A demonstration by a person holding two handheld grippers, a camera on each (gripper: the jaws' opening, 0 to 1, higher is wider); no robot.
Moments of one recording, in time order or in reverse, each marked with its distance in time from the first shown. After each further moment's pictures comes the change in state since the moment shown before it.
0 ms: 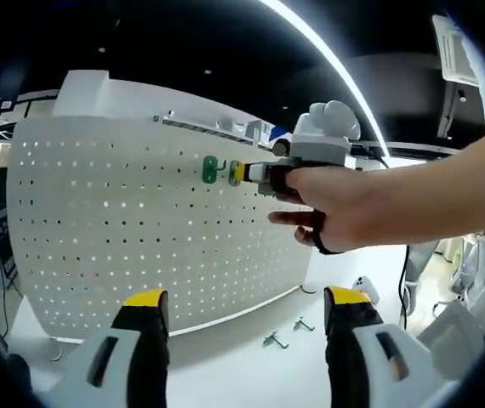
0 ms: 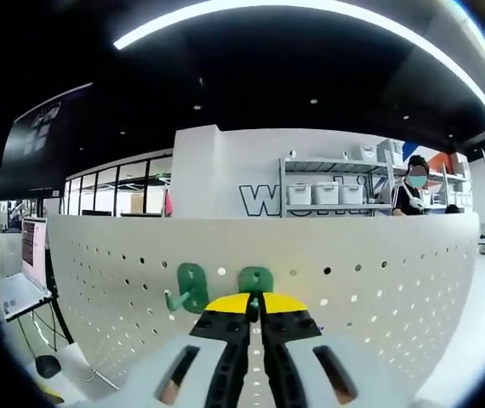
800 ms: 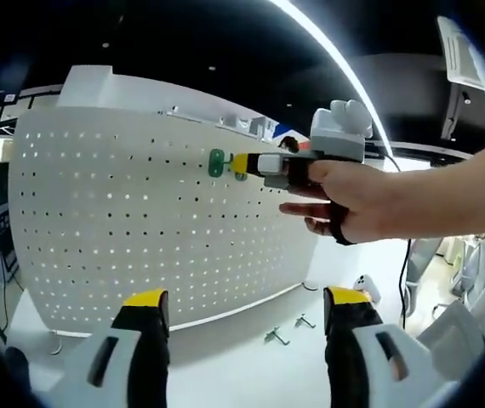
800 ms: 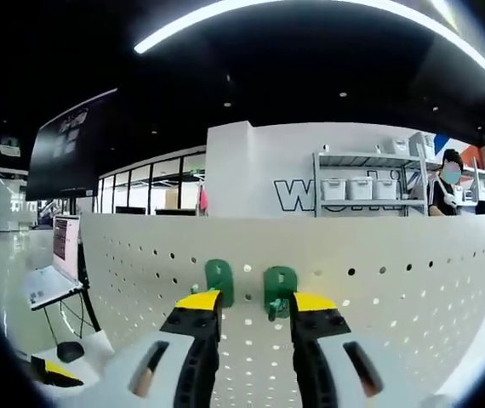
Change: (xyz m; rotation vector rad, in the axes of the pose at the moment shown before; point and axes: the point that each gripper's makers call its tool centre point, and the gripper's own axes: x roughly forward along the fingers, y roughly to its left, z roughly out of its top) left arm -0.001 0.006 -0.006 -0.021 0.016 0.018; right arm -0.009 0.016 0.000 -0.020 0.030 0.204
